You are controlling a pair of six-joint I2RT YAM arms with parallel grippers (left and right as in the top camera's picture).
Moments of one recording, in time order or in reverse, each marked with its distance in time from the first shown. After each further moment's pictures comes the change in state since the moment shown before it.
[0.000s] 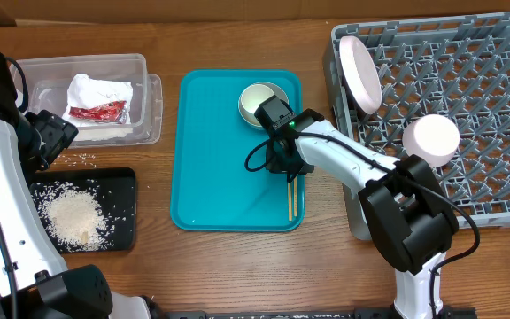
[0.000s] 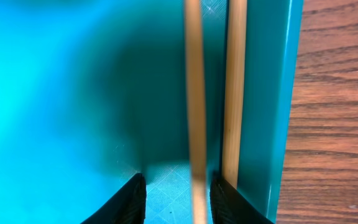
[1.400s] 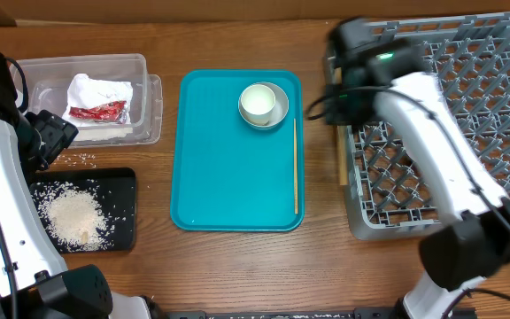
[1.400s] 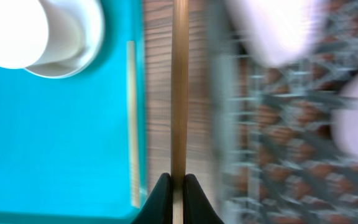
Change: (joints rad) left arm 0.000 0.000 0.000 0.000 0.000 0.000; right arm -0.286 -0.205 0.435 -0.561 -0.021 -0.344
